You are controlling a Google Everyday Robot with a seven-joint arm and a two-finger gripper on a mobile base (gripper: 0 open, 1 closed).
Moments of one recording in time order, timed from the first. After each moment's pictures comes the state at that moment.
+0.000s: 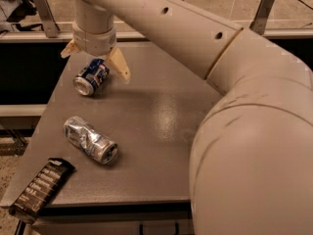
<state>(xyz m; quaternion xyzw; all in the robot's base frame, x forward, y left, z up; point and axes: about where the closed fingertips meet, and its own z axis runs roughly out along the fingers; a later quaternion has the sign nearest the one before) 0.631 0.160 0.887 -0.97 0.15 -0.09 0.13</state>
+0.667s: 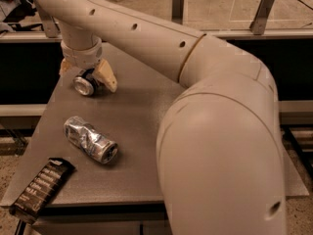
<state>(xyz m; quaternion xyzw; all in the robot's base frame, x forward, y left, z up) 0.646 0.189 0.840 -0.98 0.12 -0.09 0.09</state>
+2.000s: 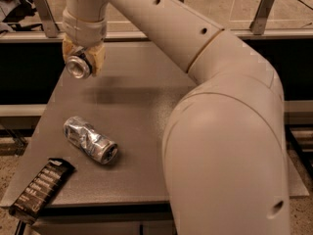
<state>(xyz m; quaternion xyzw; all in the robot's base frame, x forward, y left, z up) 0.628 0.192 0.904 -0.98 0.12 -0.02 0.17</state>
